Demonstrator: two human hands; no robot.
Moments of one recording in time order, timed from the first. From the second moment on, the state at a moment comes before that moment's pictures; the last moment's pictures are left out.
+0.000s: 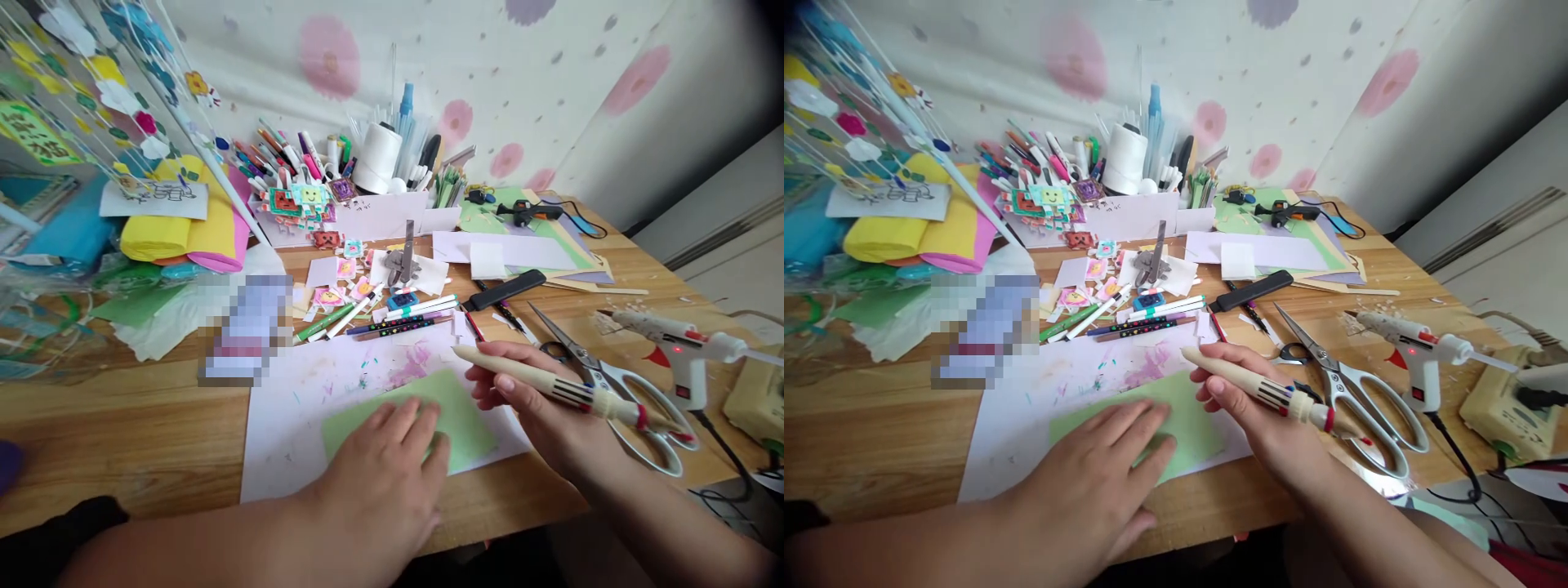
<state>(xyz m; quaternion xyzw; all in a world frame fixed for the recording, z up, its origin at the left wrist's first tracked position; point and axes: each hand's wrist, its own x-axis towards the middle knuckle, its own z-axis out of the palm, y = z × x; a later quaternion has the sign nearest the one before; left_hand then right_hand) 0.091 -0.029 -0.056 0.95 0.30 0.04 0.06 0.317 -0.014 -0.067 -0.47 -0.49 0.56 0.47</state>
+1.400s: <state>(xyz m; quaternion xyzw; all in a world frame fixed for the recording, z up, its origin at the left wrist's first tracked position) 0.087 0.004 -0.095 0.93 0.31 0.21 0.04 0.303 0.009 -0.071 -0.50 -0.69 0.36 0.39</state>
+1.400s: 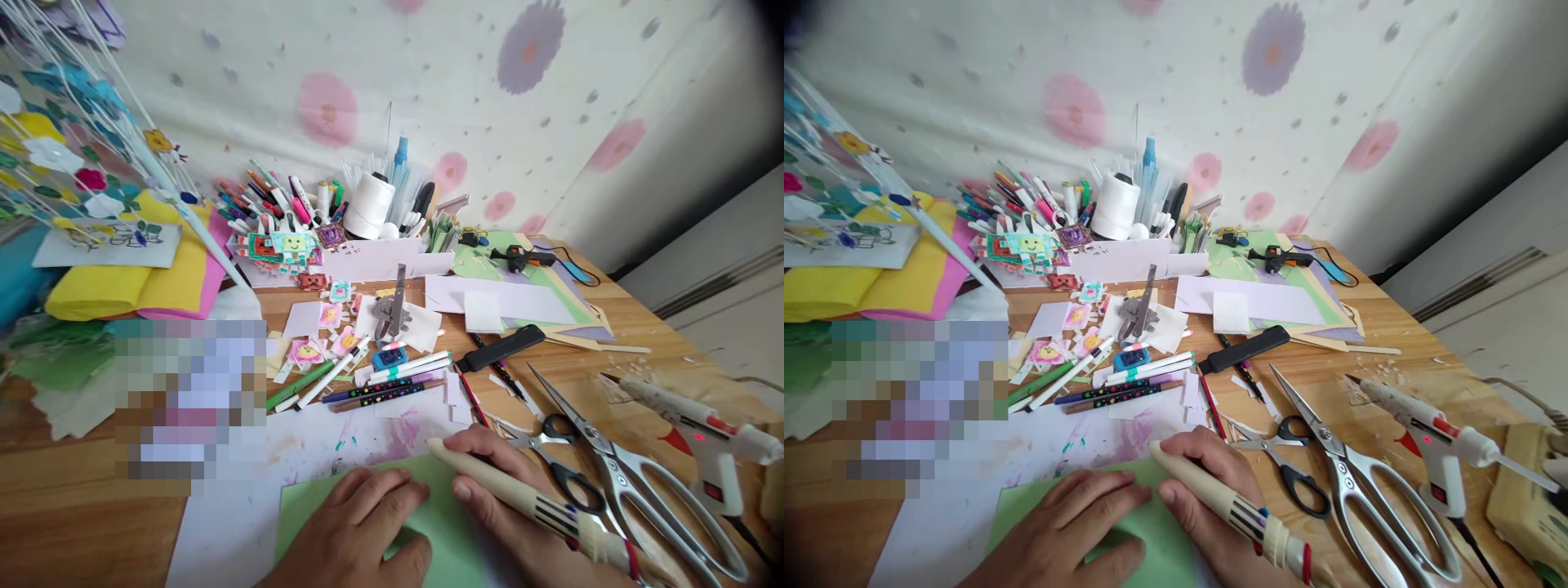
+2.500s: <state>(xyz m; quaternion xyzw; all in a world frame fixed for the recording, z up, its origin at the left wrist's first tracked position) 0.071 0.010 -0.071 0.95 0.28 0.11 -0.03 0.392 0.070 -0.026 -0.63 -0.77 0.00 -0.05</state>
